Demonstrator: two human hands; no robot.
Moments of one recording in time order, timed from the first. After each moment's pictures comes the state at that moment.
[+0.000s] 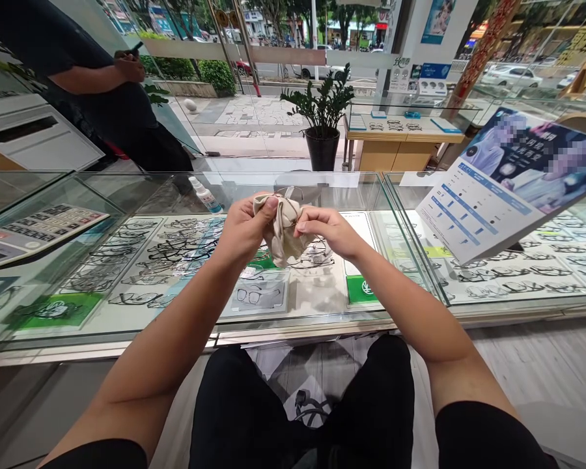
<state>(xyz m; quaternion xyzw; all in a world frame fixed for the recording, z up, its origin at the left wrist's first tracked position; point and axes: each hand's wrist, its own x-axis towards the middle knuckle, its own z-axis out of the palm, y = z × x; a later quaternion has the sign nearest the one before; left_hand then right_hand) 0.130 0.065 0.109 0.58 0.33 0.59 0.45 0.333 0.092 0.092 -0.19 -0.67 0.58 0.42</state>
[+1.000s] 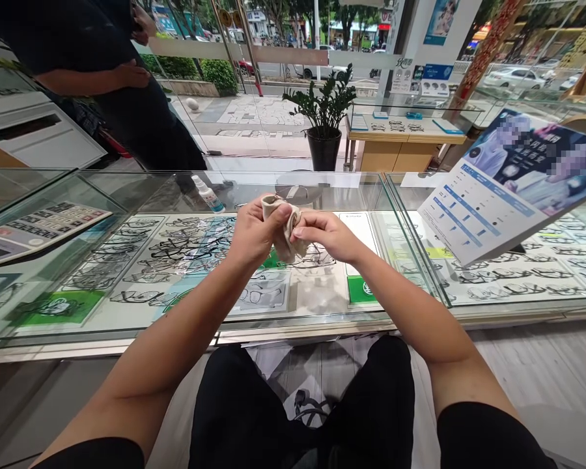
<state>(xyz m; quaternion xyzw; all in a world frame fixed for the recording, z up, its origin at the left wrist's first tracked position) 0.142 0.066 0.095 0.55 0.31 0.62 0.46 0.327 0.086 0.088 -0.17 -0.69 0.58 0.40</state>
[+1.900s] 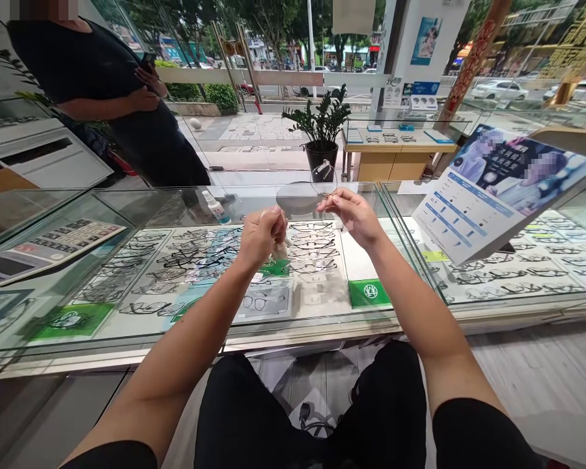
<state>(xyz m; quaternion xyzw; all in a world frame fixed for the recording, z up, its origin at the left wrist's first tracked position) 0.130 0.071 0.094 0.62 0.32 0.60 0.39 0.362 0.117 0.101 -0.17 -0.58 0.58 0.55</state>
